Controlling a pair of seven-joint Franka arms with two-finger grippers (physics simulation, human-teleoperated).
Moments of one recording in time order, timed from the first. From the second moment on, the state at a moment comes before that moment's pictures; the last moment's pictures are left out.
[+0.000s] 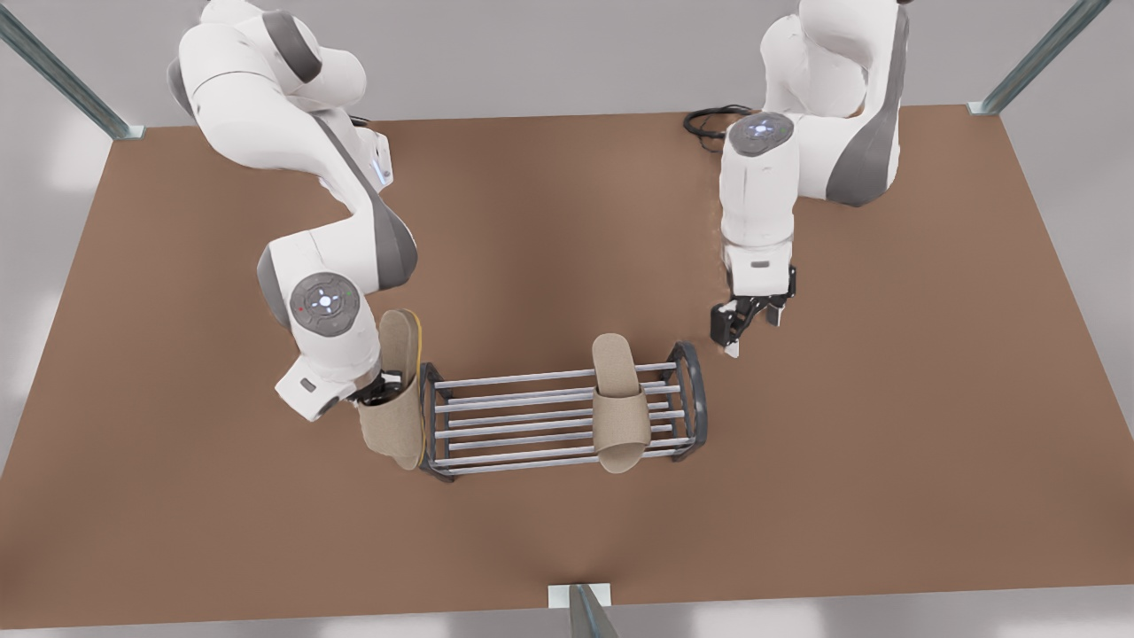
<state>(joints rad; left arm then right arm) -1.02 0.11 0.64 -1.69 0.27 2.04 -1.18 0.21 0.52 0.26 -1.20 -0.37 1.67 0.40</state>
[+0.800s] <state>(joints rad) -0.08 0.22 -0.06 -1.47 -0.04 1.57 -0.33 0.77 0.71 -0.08 -0.94 -0.46 1.77 0.77</state>
